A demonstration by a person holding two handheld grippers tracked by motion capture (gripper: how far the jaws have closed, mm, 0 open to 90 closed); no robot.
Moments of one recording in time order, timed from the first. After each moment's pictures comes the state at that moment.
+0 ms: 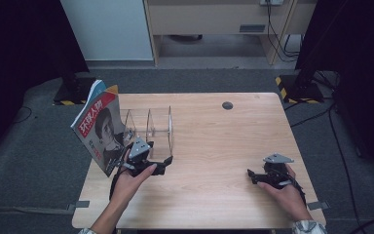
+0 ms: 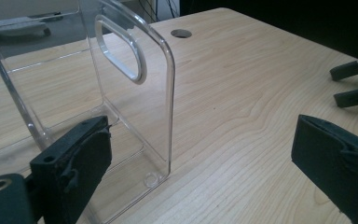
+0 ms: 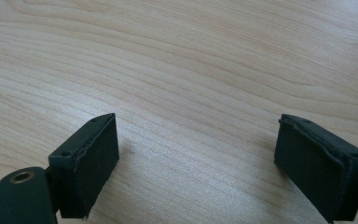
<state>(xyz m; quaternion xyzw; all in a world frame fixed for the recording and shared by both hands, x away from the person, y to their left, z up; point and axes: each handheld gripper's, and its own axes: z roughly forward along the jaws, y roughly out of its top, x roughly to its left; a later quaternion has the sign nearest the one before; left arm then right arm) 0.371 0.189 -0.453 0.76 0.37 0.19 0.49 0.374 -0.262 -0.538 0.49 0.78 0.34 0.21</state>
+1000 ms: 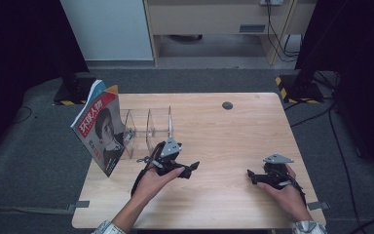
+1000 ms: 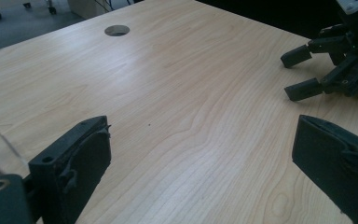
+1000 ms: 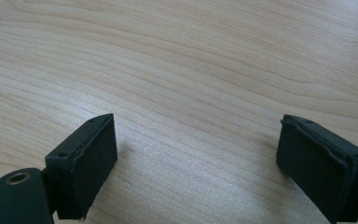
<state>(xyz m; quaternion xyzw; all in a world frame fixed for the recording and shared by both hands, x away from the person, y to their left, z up) 0.378 0.109 -0.457 0.81 0.30 0.15 0.48 0.373 -0.261 -0.538 0.49 0.78 0.34 0.21</state>
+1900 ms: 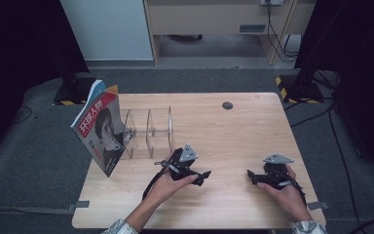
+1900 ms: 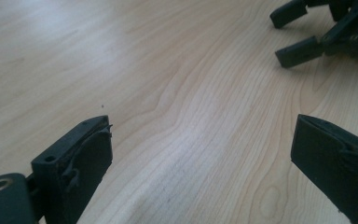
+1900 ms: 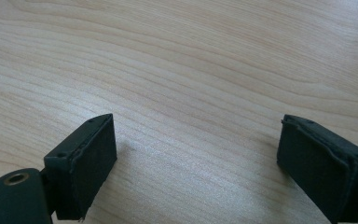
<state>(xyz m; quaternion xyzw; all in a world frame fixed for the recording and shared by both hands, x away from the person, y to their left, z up) 0.382 0.071 -0.495 0.85 0.29 0.12 0.43 0.373 -0.261 -0.538 0.49 0.78 0.34 0.21</state>
